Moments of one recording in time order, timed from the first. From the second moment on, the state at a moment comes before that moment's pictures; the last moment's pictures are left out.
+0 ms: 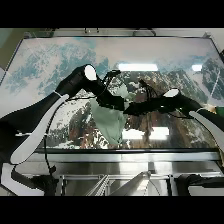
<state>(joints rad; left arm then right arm) -0.54 -1.80 1.59 1.03 -1.25 -1.42 0.24 -1.58 0.96 -0.43 0.99 0.93</state>
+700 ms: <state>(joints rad) -0.37 -1.57 1.58 1.09 -1.31 -1.41 0.06 -1.51 0.97 -0.42 1.10 0.94</state>
